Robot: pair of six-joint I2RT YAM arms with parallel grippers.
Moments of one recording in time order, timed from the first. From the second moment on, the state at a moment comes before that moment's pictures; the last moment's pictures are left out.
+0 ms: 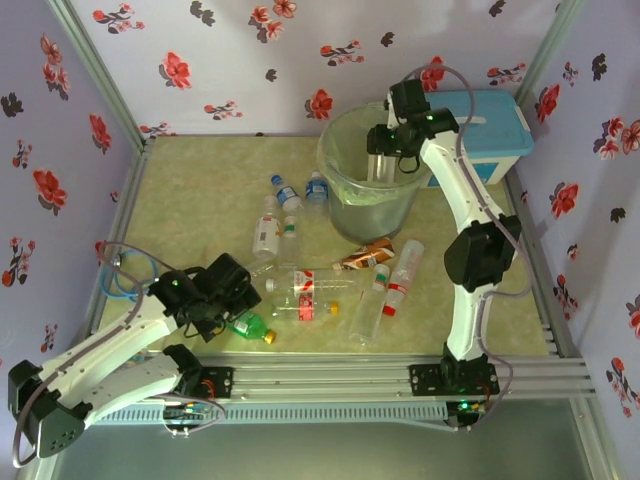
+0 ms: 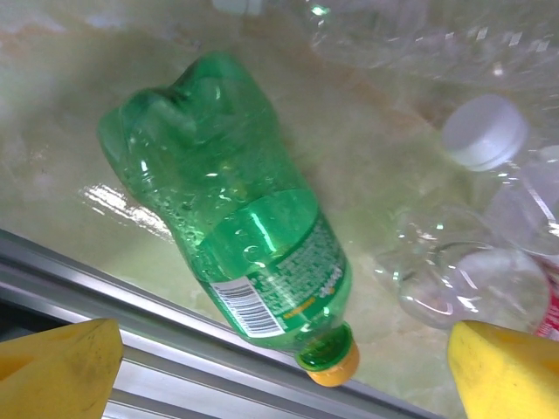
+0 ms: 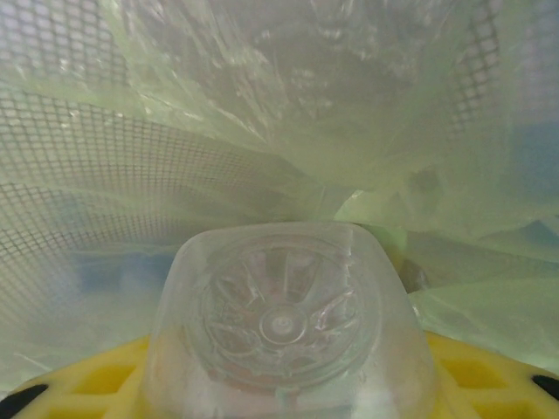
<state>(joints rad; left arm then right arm) -0.81 0.90 0.73 -1.12 -0.07 -1.39 0.31 2.01 2.15 -1.03 -0.05 0.26</state>
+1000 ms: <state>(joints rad) -0.90 1.02 0.52 -0.77 -0.03 -1.62 0.31 1.88 2.06 -1.02 -0.08 0.22</state>
